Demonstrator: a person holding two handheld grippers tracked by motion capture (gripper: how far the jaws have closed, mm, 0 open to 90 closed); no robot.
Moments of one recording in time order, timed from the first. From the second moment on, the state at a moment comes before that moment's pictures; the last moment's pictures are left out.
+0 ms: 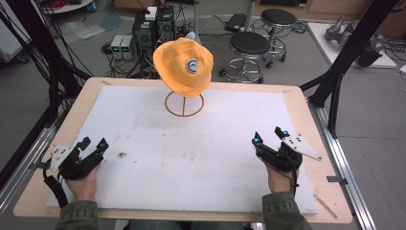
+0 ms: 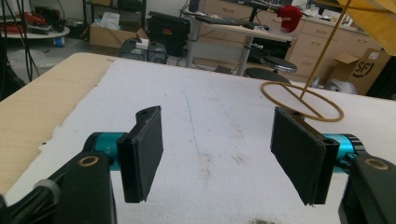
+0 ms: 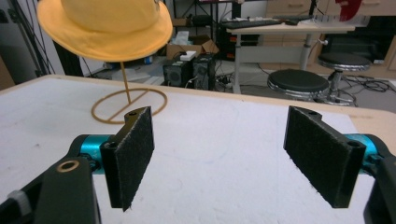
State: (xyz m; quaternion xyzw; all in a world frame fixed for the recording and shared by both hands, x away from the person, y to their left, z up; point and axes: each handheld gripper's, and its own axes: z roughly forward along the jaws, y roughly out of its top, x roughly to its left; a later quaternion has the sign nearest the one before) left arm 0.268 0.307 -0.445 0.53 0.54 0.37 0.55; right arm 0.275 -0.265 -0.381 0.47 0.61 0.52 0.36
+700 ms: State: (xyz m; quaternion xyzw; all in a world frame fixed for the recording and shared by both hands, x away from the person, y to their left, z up) left arm 0.269 0.306 -0.446 0.53 0.54 0.37 0.54; right arm 0.258 -0.281 -0.428 0.50 0.63 0.47 0.37
